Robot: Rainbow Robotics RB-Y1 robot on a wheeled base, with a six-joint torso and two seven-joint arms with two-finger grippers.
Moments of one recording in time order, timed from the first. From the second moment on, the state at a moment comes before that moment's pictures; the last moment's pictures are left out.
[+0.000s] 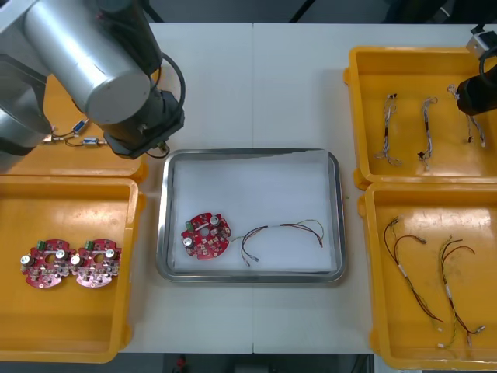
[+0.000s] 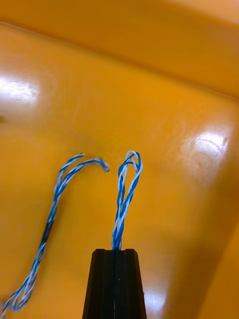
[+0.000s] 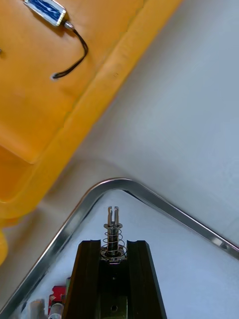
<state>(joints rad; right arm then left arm) -1.04 -0.83 0.18 -0.66 -0.96 1.17 2.11 -0.88 0.71 -0.54 -1.84 0.70 1.71 -0.05</state>
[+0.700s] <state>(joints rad) -1.04 -0.89 0.12 -1.04 -0.94 1.69 2.11 -0.81 0.52 -0.71 -1.75 0.45 1.66 -0.05</state>
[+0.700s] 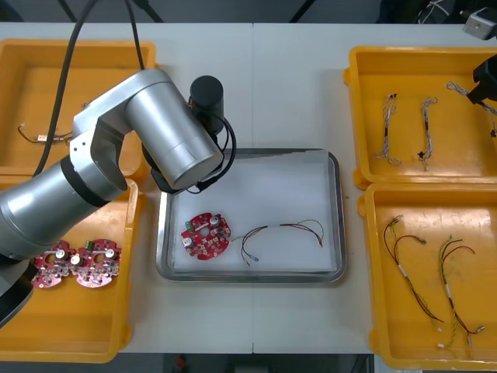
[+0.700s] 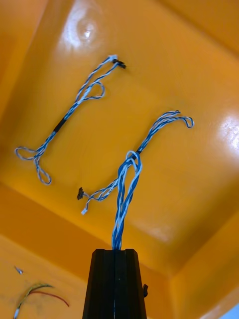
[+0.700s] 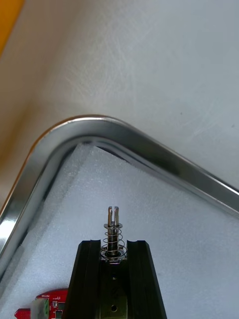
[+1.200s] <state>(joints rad) -0.96 -0.89 0.06 -1.39 -0.95 1.90 2.11 -0.80 0.47 -0.75 -1.69 0.36 1.63 -0.05</state>
